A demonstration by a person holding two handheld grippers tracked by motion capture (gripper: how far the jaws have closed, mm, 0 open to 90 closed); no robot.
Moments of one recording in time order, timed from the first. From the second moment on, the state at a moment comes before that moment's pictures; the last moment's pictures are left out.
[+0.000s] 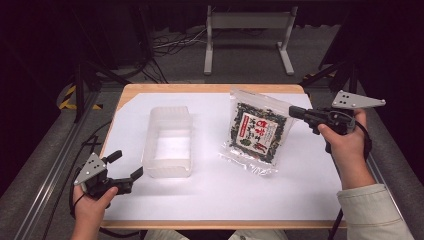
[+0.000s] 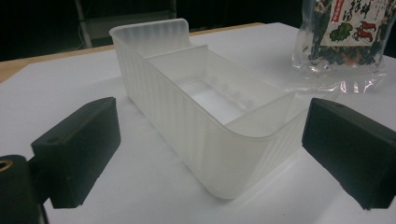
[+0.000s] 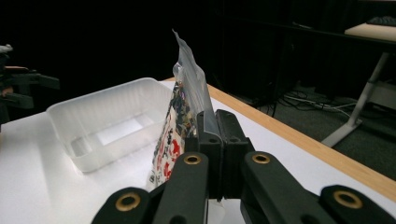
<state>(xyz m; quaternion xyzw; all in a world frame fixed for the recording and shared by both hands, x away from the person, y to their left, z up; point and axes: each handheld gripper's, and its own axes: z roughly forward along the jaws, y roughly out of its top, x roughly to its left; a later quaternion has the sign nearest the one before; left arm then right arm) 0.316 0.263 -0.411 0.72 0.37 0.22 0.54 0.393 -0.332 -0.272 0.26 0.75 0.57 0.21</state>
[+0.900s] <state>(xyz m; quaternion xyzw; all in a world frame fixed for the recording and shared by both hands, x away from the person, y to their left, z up) 0.318 0.224 -0.388 0.73 0.33 0.19 0.56 0.369 -0.312 -0.231 0.19 0.75 0.59 0.22</state>
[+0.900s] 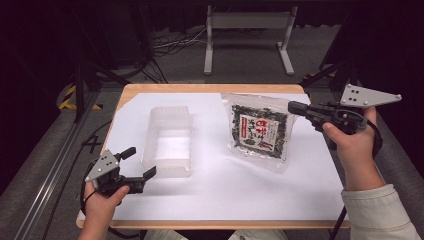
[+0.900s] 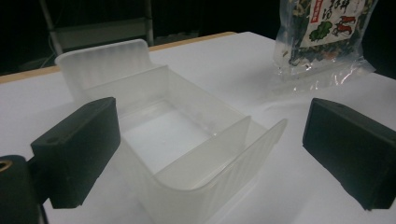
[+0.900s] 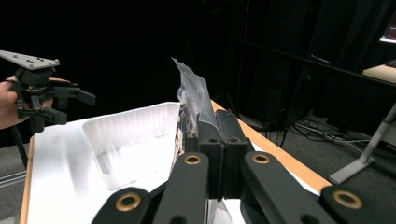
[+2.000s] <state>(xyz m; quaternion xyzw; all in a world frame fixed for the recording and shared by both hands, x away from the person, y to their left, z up) 0.355 0.115 -0.337 0.74 0.23 0.15 0.62 0.353 -0.290 -0.212 0.15 0.75 0.62 0.19</state>
